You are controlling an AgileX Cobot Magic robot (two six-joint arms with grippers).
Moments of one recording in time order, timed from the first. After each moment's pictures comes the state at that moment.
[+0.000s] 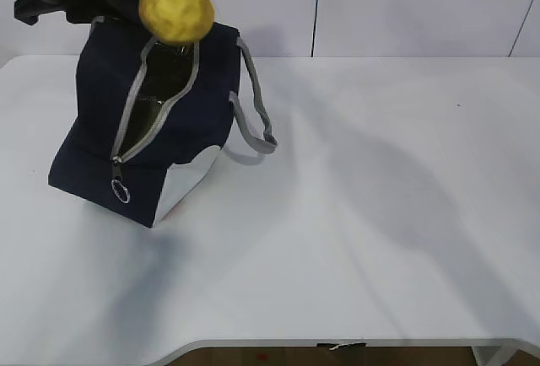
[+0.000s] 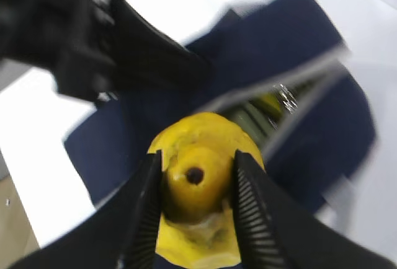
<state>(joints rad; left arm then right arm) -0.19 1.78 -1.55 -0.58 0.72 0.04 0.46 2.14 -2.37 0.49 1.14 -0.37</state>
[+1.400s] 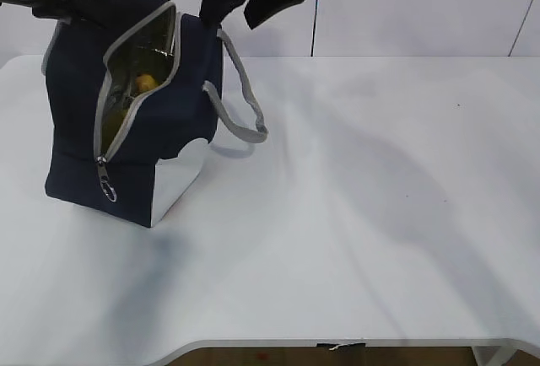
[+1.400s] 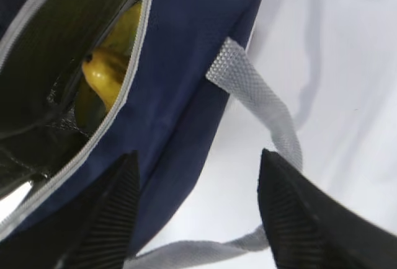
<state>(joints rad) -0.19 1.75 -1.54 -0.35 0.72 0.05 0.45 2.19 -2.39 0.28 1.25 -0.09</state>
